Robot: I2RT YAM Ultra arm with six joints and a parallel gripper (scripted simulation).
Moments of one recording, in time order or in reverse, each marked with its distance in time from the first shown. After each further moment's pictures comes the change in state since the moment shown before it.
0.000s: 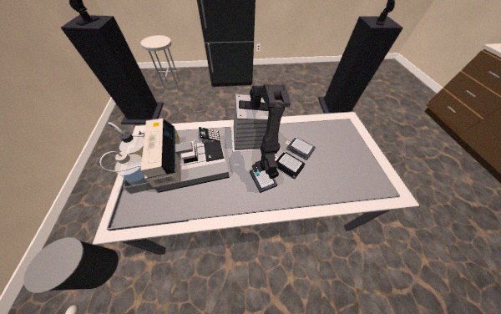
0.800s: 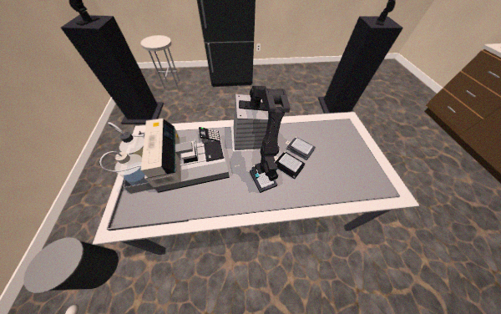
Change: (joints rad) arm 0.005 0.069 0.026 0.052 0.000 0.006
